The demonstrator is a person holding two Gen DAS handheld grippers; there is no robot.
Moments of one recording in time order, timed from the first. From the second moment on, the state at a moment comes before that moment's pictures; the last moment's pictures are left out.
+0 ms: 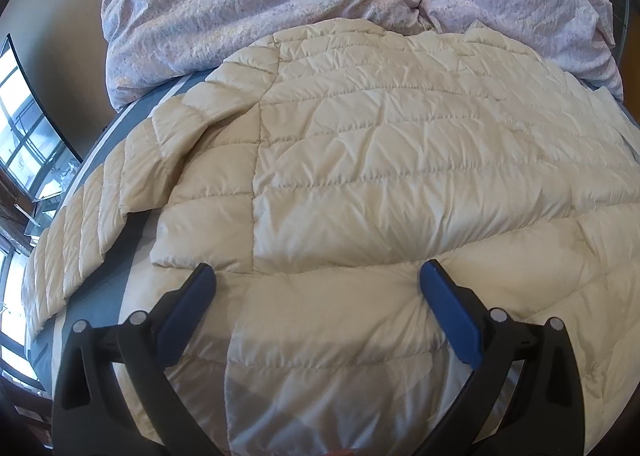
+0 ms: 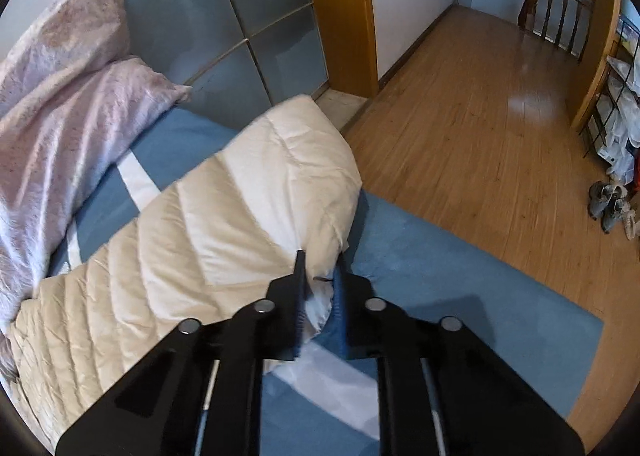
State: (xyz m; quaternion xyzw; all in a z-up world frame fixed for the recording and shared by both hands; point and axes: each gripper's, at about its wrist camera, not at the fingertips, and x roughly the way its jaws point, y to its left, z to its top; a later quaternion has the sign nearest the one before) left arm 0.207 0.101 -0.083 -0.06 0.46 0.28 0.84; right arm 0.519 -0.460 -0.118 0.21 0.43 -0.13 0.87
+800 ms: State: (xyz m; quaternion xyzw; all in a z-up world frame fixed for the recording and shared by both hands) left arm 0.153 0.126 -0.048 -0.08 0.42 0.31 0.85; right arm 0.447 -0.078 -0.036 0.02 0.39 0.26 0.88
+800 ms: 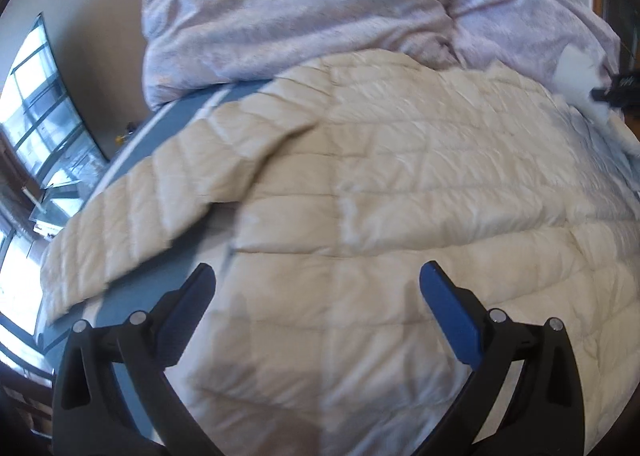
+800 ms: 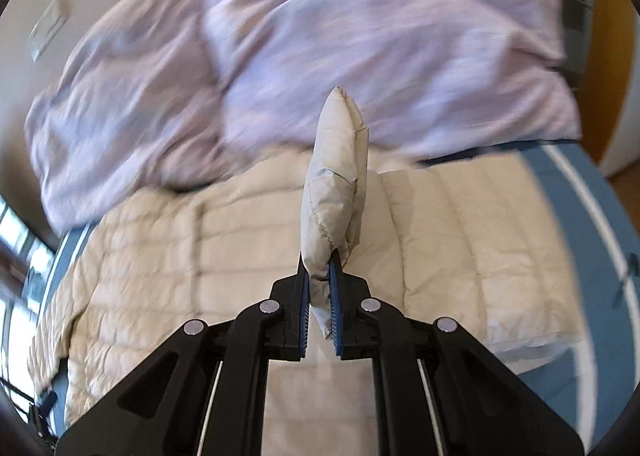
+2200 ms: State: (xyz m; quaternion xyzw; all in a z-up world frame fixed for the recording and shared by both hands) left arm 0.014 0.276 -0.027 -0.18 0.39 0.46 0.78; right arm 0.380 0.074 -0.091 -0.15 0.40 0.25 0.87
